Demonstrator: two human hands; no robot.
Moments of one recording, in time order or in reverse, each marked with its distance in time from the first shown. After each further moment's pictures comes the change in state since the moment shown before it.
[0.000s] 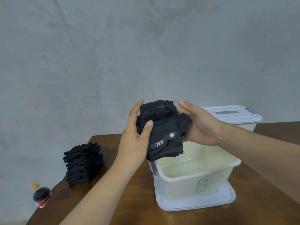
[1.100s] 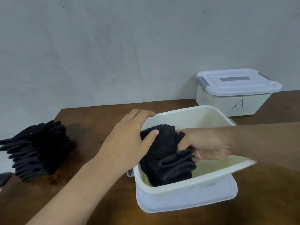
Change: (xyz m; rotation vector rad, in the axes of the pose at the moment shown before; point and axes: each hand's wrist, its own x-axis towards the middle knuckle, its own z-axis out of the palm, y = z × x) left_hand 0.028 -0.089 0.050 0.716 -0.430 -0.021; right_hand 0.031 0.120 -0.090 -0.143 -0.096 0.615
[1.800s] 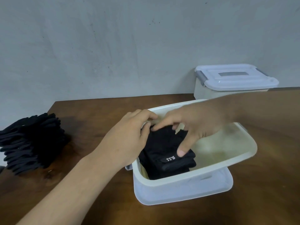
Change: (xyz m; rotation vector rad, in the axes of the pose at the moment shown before) left_hand 0.002 -0.014 0.017 -0.062 -0.045 0.044; right_hand -0.019 -0.060 -0.012 -1.037 -0.071 -0.173
